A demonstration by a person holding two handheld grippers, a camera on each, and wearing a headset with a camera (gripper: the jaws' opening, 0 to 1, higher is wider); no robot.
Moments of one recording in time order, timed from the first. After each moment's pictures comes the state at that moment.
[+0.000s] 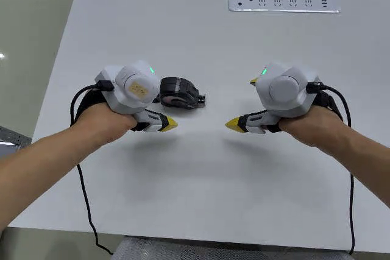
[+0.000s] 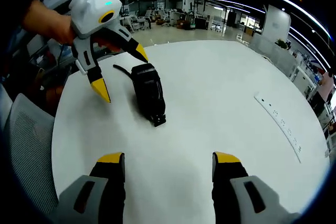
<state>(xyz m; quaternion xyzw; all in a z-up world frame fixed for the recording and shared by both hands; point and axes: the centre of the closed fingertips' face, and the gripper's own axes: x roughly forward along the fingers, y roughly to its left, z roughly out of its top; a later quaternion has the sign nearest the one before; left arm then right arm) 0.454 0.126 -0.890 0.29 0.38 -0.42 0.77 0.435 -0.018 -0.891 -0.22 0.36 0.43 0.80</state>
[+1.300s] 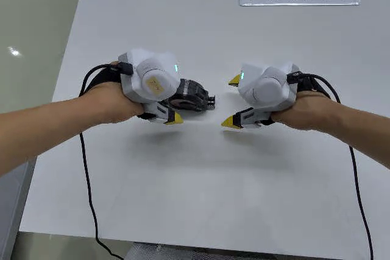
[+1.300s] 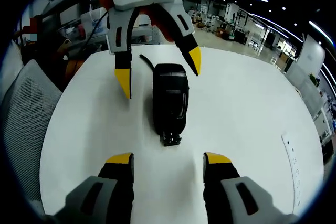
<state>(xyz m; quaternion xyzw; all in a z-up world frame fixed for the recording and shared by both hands) 0.469 0.106 -0.895 0.40 0.34 -0.53 0.67 0.452 0.031 -0.917 -0.29 0.31 0.55 0.72</state>
